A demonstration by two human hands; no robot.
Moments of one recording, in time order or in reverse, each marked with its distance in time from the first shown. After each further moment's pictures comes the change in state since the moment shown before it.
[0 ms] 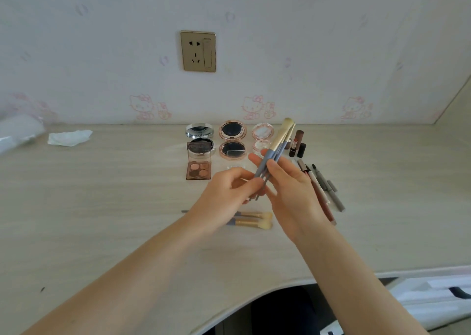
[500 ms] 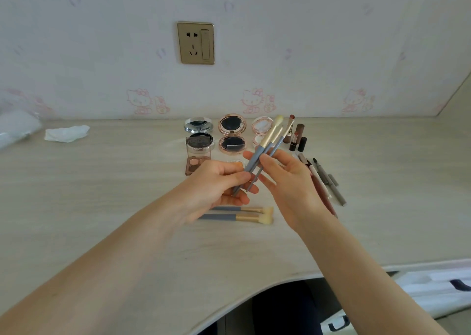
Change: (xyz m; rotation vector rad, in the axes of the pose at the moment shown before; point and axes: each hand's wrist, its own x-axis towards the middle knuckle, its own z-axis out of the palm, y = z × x) left_hand 0.008 0.002 -0.023 -0.279 -0.175 -0.215; right_hand 0.007 -0.001 -0.001 -0.217 -0.010 -0.055
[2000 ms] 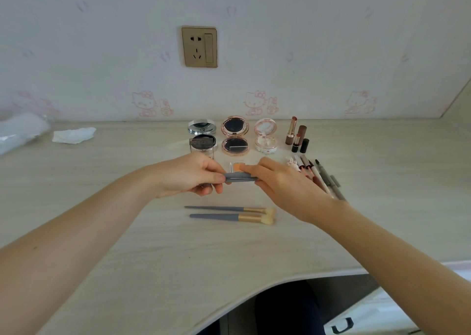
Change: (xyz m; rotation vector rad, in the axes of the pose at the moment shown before) left_hand 0.016 0.007 -0.060 0.471 -0.132 -0.078; right_hand 0.027 0.016 -0.029 -1.417 -0.368 -0.813
